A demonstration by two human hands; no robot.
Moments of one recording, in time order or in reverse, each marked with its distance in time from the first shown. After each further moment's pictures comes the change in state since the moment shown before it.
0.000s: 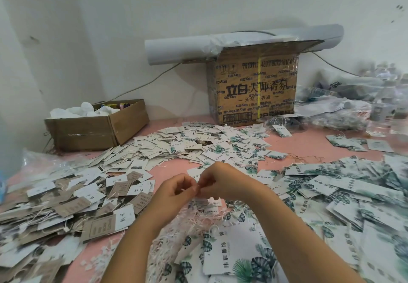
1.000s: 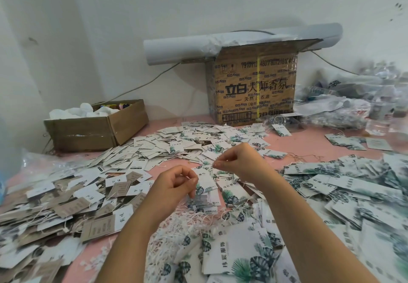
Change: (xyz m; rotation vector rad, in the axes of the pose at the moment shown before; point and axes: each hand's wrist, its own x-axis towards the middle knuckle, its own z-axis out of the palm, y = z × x) left_hand -0.003 0.021 -0.004 -0.050 0.000 0.030; right_hand -0.010 0.014 -0.029 0.273 0.336 0.164
